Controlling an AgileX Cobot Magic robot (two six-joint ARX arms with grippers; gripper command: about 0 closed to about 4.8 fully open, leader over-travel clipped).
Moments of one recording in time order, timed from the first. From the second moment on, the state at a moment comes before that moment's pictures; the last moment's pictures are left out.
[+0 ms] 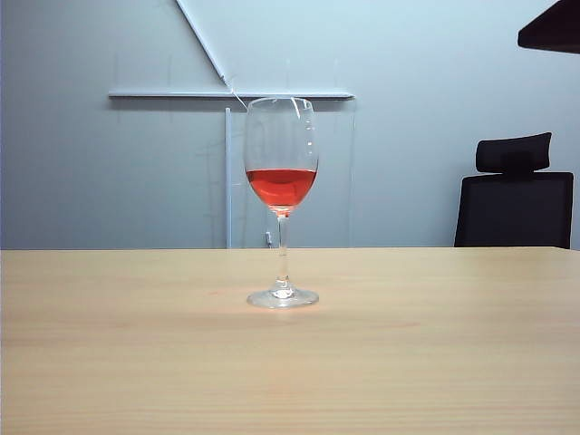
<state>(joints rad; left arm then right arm) 0.02 0.00 0.01 -0.04 0.04 0.03 0.63 0.33 0.16 0.25 0.19 0.00</state>
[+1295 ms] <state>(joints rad) 0.02 0.00 0.01 -0.04 0.04 0.03 0.09 0.00 0.01 0.16 0.05 0.00</state>
